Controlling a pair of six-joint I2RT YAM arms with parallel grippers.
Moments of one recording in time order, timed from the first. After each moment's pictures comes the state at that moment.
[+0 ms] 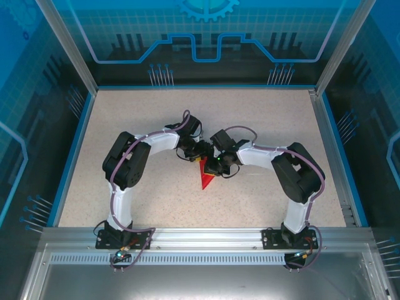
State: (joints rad) left arm -0.49 2.04 1.33 -0.45 0.46 -0.70; right arm 0.66 1.85 1.08 -0.40 -0.39 0.79
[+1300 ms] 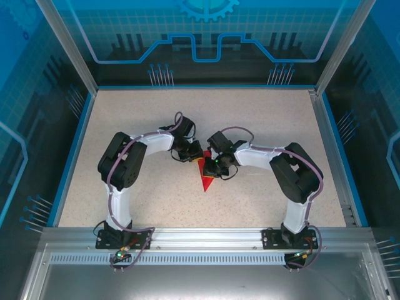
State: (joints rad) left arm -0.45 2.01 1.26 -0.42 0.44 -0.76; right arm 0.68 1.85 1.09 -0.43 -0.37 0.74
